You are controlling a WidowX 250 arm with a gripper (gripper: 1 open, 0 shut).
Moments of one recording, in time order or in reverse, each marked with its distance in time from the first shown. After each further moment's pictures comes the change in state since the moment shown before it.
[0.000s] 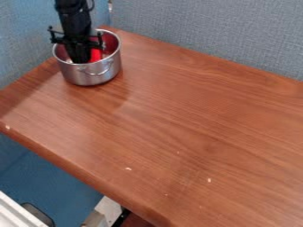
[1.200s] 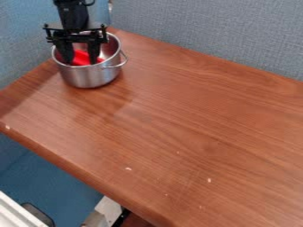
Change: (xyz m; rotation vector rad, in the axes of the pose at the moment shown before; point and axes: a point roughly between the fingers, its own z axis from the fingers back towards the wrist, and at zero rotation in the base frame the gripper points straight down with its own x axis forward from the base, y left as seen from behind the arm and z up) arm -0.014 -0.014 0.023 0.008 -0.014 0.213
